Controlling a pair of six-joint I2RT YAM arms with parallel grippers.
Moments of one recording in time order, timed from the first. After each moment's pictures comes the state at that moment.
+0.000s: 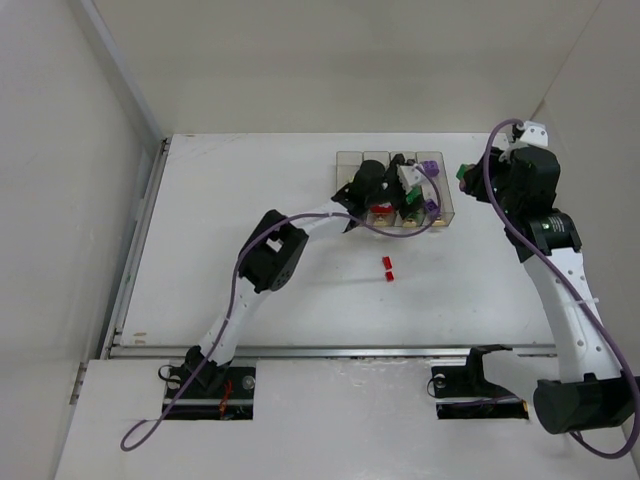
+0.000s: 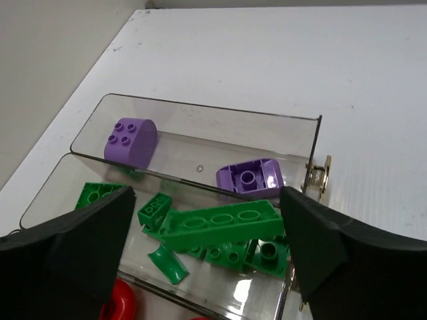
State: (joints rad) left arm -0.76 2.44 1.88 0.42 0.43 0.27; right arm 0.09 1.08 1.23 -0.48 0.10 0.27
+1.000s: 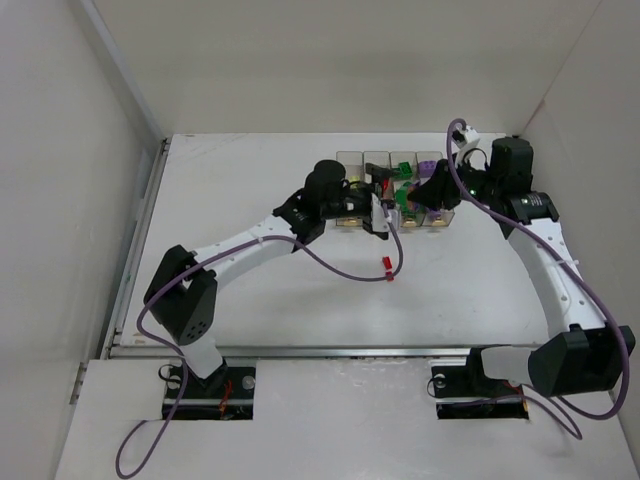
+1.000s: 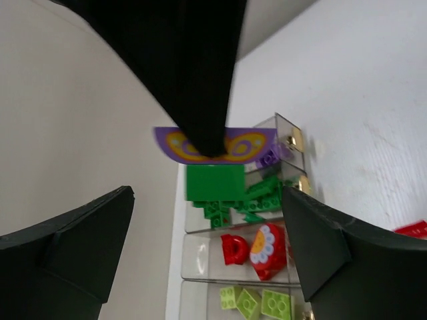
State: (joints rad) left arm -0.78 1.67 1.30 0.25 0.58 0.92; right arm 0.08 1.26 1.25 -0.48 -0.73 0.05
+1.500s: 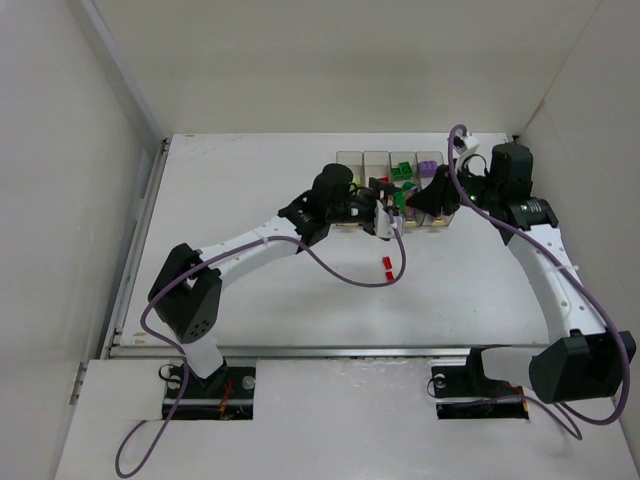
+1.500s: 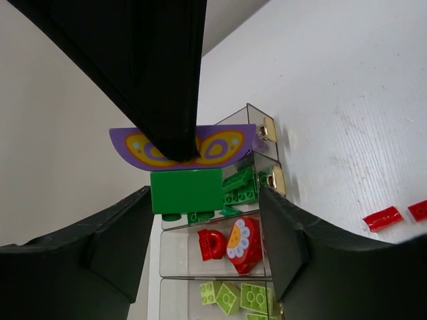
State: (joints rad) left arm -0.81 1.70 1.31 0.13 0.57 0.97; right arm 0.08 1.23 1.19 -0.45 -0.78 0.07
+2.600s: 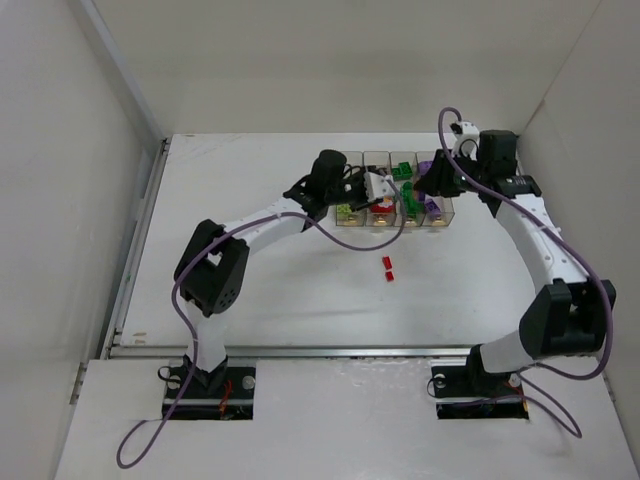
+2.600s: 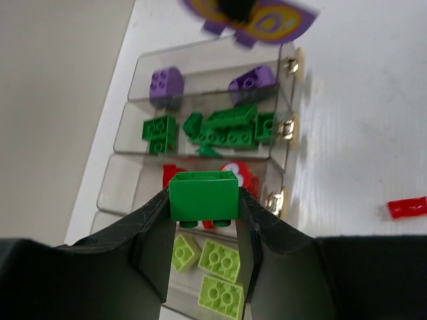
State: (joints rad) left arm -0.69 1.90 1.43 0.15 0.52 0.68; right arm 0.07 1.45 1.31 -0.45 -0.51 0.14
